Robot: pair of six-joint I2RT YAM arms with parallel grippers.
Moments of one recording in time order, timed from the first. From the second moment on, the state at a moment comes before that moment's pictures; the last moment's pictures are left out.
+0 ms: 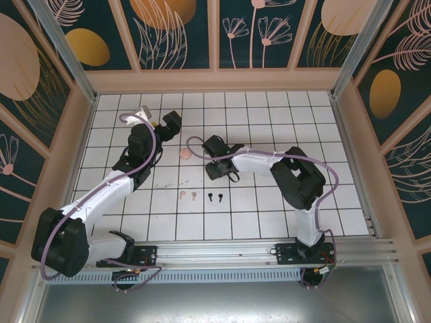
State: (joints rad) left arm -0.42 1.25 0.77 0.28 -0.20 -0.74; right arm 0.82 1.97 1.27 -0.45 0.10 0.26
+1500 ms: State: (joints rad) left arm -0.42 1.20 0.77 0.28 -0.17 -0.75; right arm 0.84 1.91 1.28 -0.51 0.03 1.03
